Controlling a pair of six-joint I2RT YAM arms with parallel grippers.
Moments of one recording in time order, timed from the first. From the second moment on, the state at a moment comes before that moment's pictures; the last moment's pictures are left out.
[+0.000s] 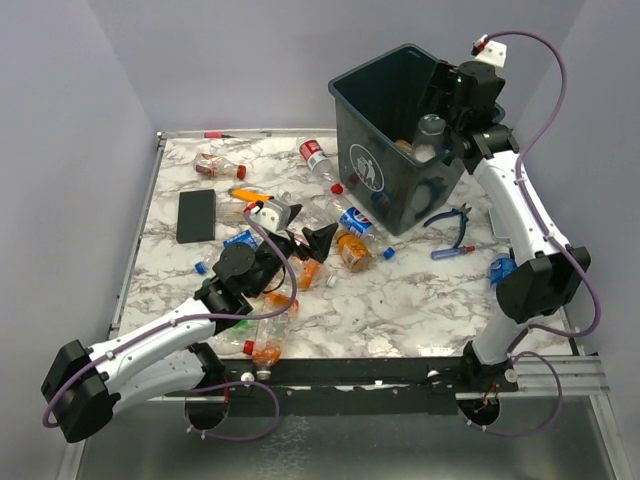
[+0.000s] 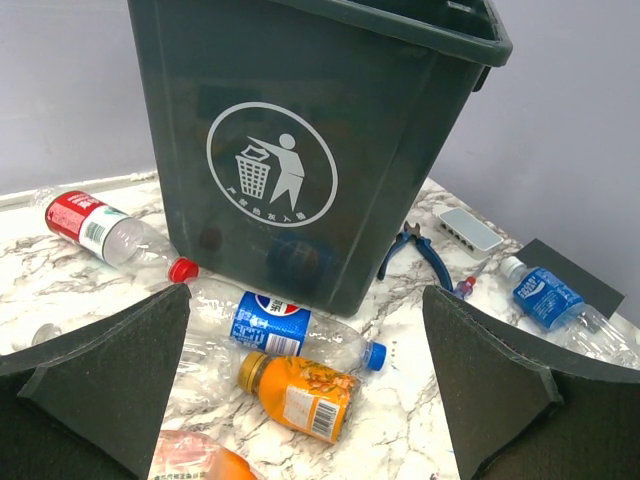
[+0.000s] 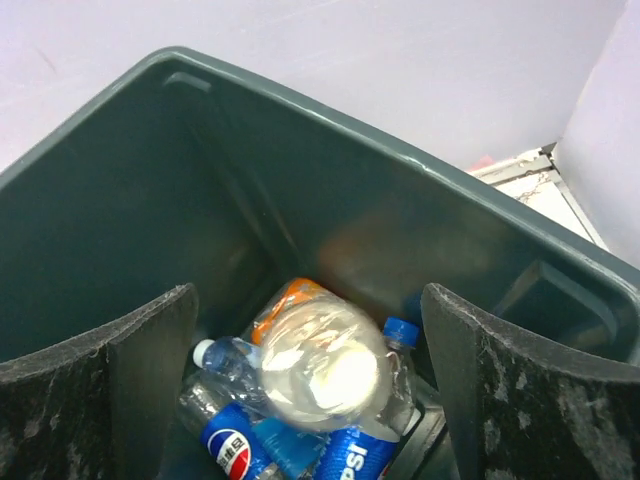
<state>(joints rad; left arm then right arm) -0.86 0.93 0.56 0.54 -0.21 -0.17 0.24 1.72 1.83 -0.30 0.44 0.25</state>
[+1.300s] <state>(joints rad) -0.90 0.93 0.56 0.48 -0.26 -0.17 0.05 0.92 0.74 -0.78 0.65 0.84</state>
